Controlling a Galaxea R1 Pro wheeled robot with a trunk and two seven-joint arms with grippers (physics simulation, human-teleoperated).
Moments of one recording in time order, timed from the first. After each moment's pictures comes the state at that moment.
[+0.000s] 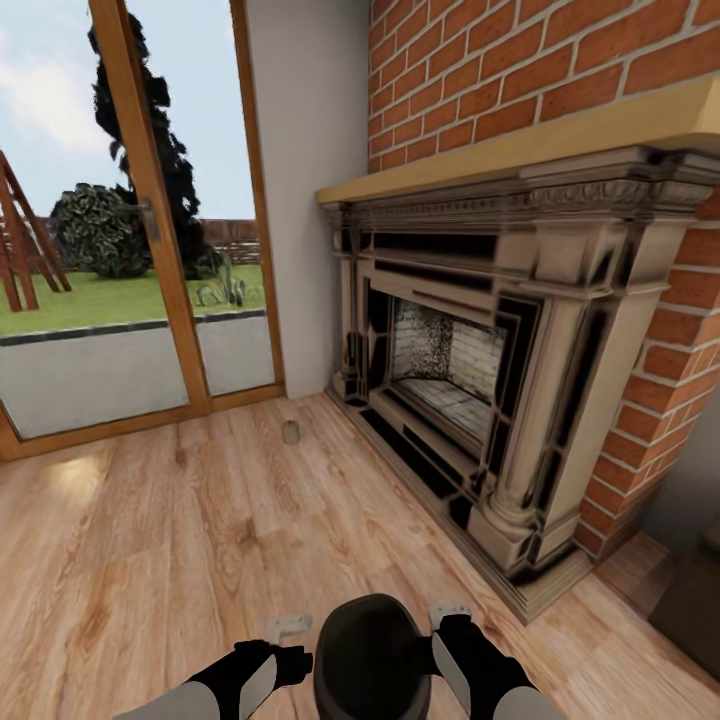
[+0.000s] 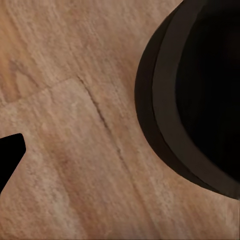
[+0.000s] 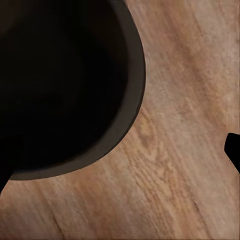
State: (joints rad) left arm -0.62 -0.14 -0.07 -0.11 0.18 0.22 0.08; right arm -0.54 0.17 0.01 -0.40 0.00 0.53 -0.13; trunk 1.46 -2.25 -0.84
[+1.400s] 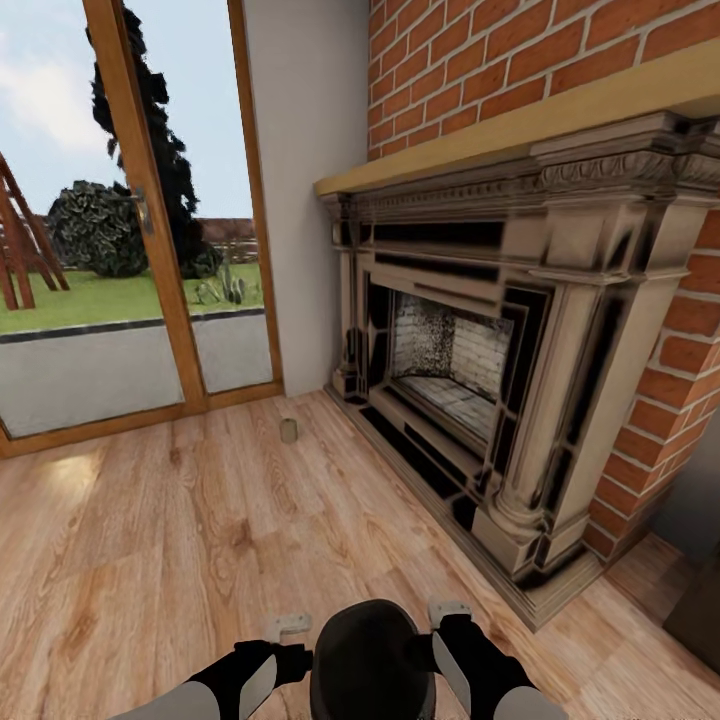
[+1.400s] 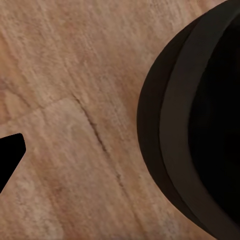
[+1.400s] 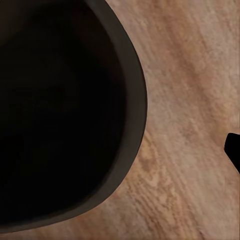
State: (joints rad) left arm -0.62 -0.14 -0.07 -0.11 0.18 0.20 0.08; right arm -0.54 0.17 0.01 -0.41 0.00 0.52 -0.12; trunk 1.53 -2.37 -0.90
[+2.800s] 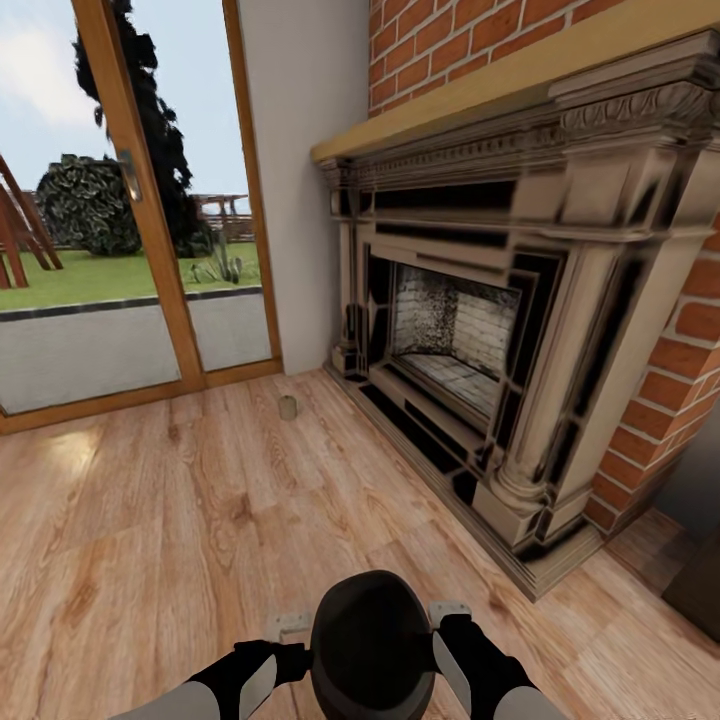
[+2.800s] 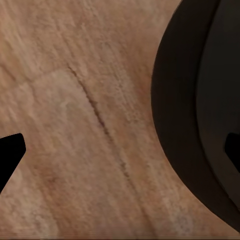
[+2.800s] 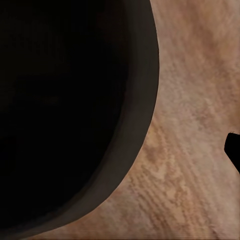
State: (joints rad) left arm -0.62 -0.14 -0.07 -0.10 0.18 0.19 0.08; right arm -0.54 0.17 0.01 -0.41 0.00 0.52 -0.12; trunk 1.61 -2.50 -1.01
